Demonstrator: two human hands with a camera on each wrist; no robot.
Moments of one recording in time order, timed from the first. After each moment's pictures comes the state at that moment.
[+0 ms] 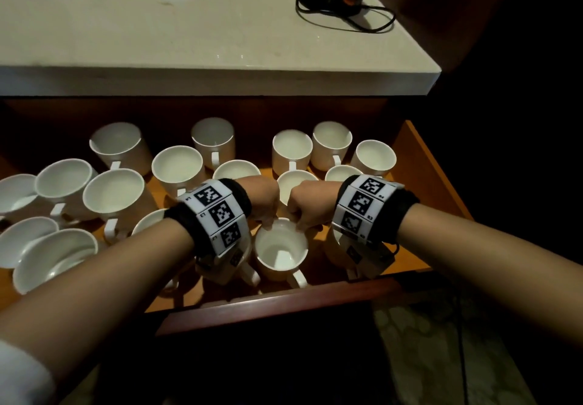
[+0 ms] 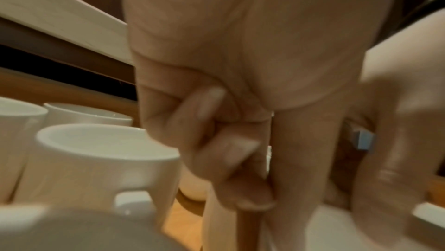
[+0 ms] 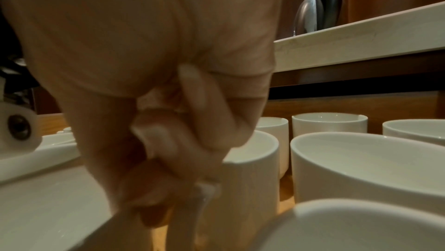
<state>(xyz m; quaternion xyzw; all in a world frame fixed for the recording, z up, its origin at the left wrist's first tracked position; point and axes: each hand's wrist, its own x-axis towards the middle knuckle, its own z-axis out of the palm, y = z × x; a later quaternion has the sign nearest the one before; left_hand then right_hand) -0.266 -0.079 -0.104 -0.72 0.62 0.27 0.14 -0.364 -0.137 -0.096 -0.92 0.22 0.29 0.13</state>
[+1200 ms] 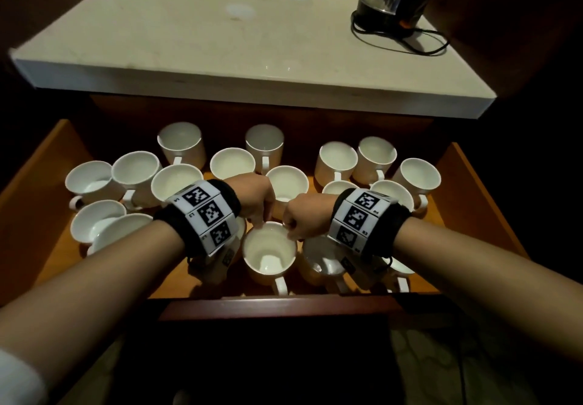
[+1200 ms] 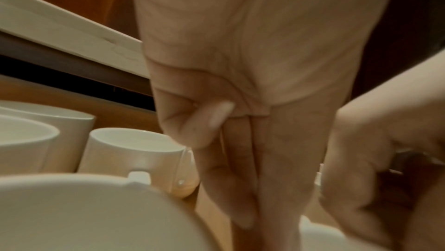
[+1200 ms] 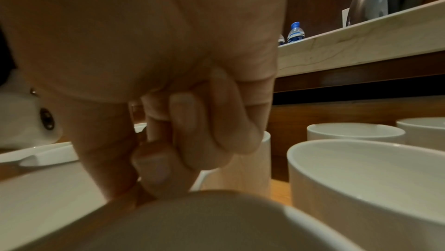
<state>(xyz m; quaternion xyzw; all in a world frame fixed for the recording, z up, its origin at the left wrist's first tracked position) -0.183 -0.025 -0.109 -0.75 0.60 0.28 0.06 -0.300 -0.094 -0.111 -0.94 0.13 0.30 0.07</state>
